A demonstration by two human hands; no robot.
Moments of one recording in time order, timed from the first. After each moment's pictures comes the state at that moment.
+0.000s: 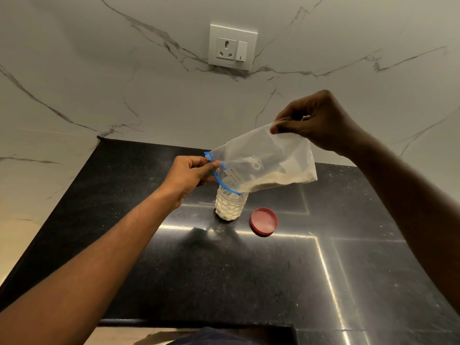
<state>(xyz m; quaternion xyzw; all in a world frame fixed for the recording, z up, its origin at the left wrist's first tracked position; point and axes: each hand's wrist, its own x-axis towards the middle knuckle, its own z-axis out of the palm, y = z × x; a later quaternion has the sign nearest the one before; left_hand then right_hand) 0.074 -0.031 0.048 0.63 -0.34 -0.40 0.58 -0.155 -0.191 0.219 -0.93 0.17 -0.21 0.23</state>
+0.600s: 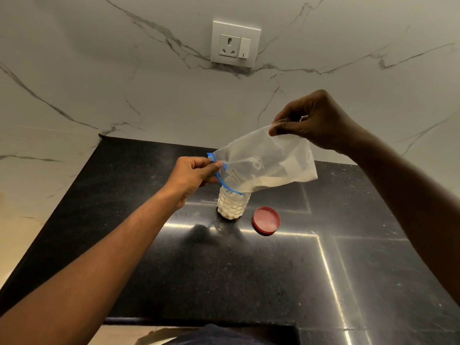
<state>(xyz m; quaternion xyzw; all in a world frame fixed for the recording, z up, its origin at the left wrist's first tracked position) 0.075 -0.031 0.041 0.63 -0.33 -0.40 0.58 -0.148 -0.194 0.217 -0.93 0.16 -0.20 0.25</state>
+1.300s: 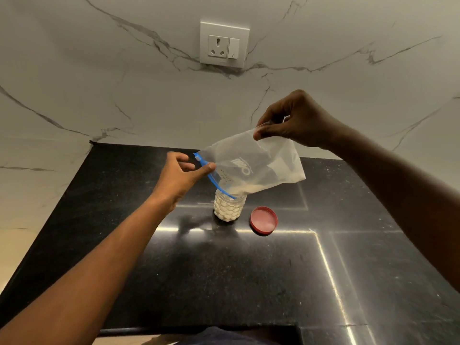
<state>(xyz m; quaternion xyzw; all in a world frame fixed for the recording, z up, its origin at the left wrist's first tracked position) 0.083 -0.028 0.045 0.71 -0.31 -0.32 0.54 -0.133 -0.194 0.211 -0.94 0.16 -0.18 0.24</state>
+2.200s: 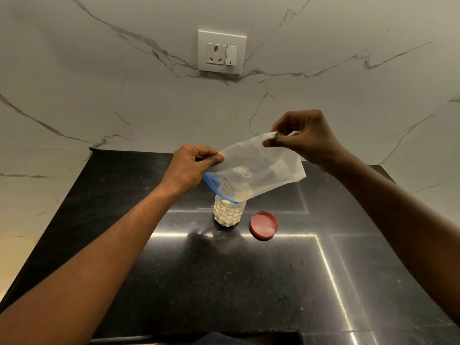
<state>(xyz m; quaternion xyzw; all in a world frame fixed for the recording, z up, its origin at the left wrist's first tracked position) 0.080 -0.052 0.082 0.66 -0.49 -0.25 0.51 -0.158 -0.198 0.176 -0.86 0.24 -0.31 0.33</state>
